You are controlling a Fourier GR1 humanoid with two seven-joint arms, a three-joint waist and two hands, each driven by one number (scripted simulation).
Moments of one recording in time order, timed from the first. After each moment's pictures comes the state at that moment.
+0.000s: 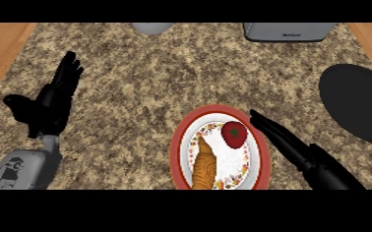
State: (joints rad) left arm -0.21 0.35 -0.07 -1.48 0.19 0.21 0.05; right arm 0.01 -0.41 0.35 -2.24 0.18 0.24 0.41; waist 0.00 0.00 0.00
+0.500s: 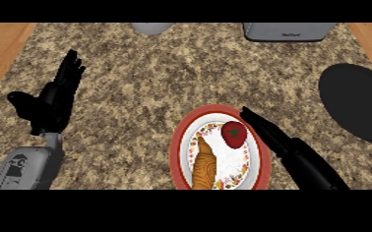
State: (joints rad) left arm -0.23 0.31 -0.03 -1.45 0.15 0.17 0.06; right arm 0.01 -0.33 0.38 -2.14 0.31 0.28 0.45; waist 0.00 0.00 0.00
